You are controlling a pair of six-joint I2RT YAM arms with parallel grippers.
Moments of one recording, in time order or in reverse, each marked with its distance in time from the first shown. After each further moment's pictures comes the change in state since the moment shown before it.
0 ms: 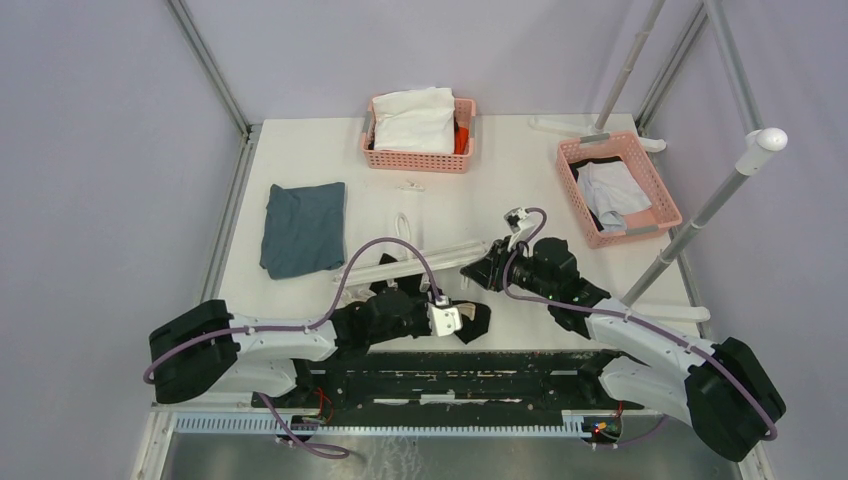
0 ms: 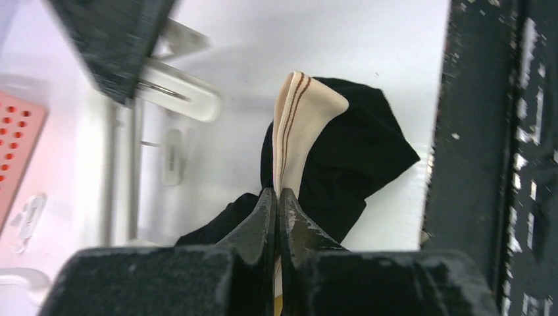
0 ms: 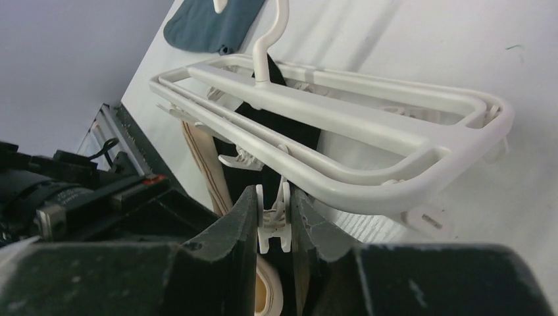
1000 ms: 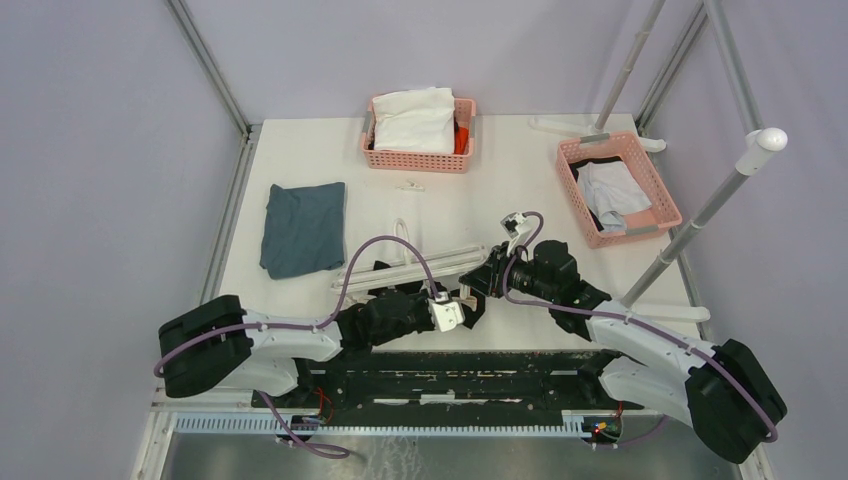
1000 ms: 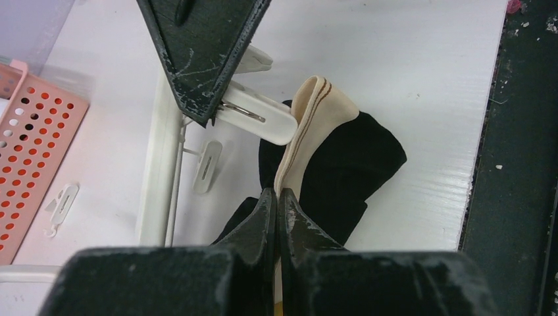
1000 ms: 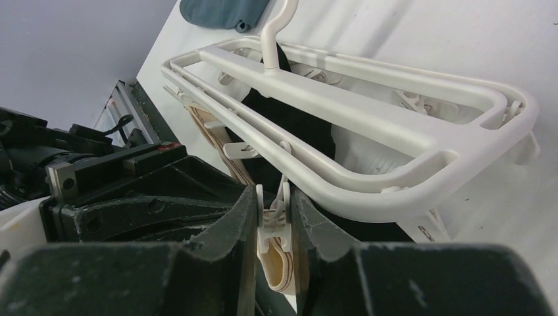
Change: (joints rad) left arm -0.007 0.063 -0.024 0.200 -0.126 -0.007; right arm 0.000 -0.003 -0.029 0.007 -0.096 0.004
